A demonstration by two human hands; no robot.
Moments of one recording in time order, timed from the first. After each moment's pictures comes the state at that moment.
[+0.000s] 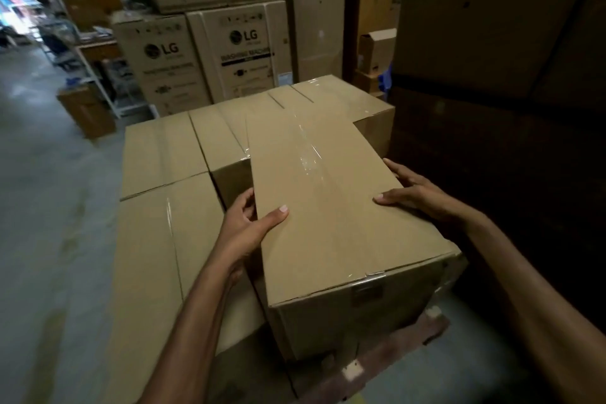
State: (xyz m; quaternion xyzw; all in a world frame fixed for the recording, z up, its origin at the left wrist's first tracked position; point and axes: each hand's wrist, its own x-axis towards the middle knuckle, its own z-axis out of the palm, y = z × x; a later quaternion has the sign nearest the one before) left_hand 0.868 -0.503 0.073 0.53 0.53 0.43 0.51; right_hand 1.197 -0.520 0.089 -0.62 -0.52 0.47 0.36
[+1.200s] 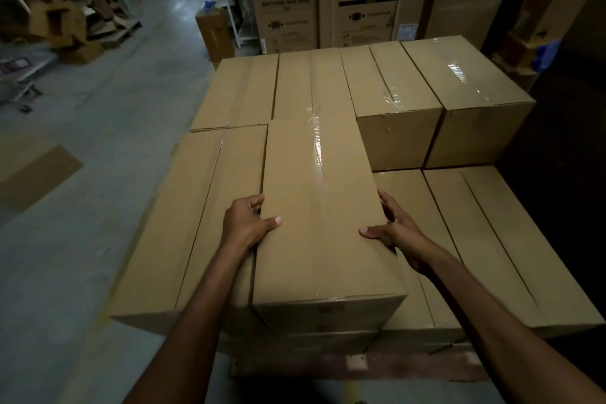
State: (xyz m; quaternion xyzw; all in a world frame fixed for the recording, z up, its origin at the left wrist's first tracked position) left_hand 0.848 -0.455 -0.035 0.41 0.78 0.36 0.30; right_hand 1.161 -0.394 -0.058 -0.49 -0.54 0.63 0.27
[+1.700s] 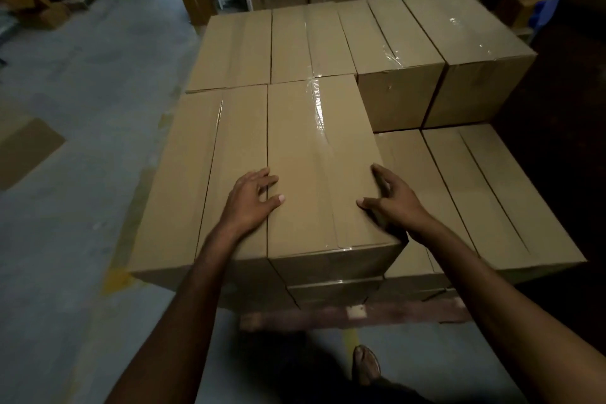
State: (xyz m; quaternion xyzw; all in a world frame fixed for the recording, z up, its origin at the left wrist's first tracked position) left_hand 0.823 -0.494 -0.058 0.60 0.73 0.23 0.22; right_hand 1.134 -0.442 -0.058 -0.58 -0.61 0.49 0.26
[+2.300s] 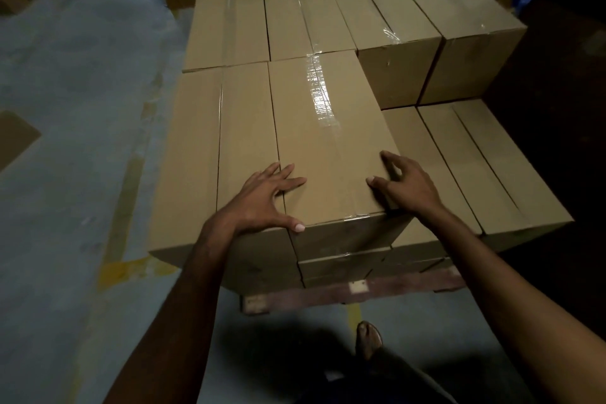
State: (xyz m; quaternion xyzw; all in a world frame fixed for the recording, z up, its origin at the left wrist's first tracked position) left_hand 0.800 -0.537 -0.048 0.76 0.58 0.05 0.28; right_hand 1.121 -0.486 -0.064 -0.66 -0.64 0.32 0.21
